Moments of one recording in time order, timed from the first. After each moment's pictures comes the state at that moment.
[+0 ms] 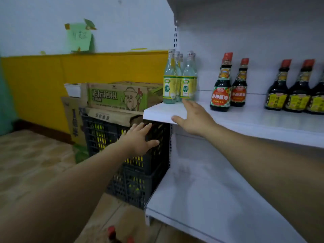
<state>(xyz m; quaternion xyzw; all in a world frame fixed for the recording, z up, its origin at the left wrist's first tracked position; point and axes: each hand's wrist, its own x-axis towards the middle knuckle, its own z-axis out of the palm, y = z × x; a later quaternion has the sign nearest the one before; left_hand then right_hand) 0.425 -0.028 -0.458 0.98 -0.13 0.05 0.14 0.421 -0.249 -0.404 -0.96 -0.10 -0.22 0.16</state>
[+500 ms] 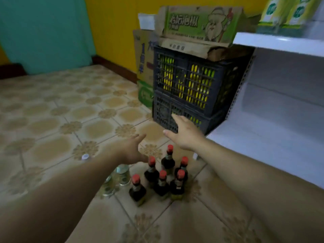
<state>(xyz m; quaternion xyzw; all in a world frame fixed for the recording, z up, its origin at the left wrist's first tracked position) 0.222 0.160 -0.677 0.97 0.08 -0.12 0.22 0.306 -0.031 -0.640 -0.95 -0.23 0.05 0.19</state>
